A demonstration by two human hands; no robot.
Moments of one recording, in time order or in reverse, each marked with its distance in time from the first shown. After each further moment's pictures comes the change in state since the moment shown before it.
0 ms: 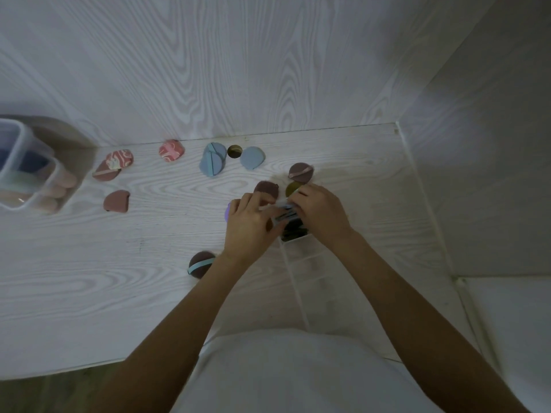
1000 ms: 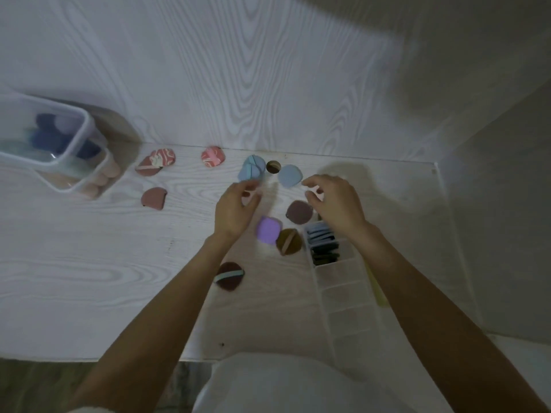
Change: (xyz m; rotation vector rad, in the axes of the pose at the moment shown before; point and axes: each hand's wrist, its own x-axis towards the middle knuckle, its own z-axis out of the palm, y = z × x) left_hand 0.026 -0.097 -0.018 -0.442 0.132 -0.475; right_hand 0.080 -0.020 -0.009 0.180 -0.169 0.224
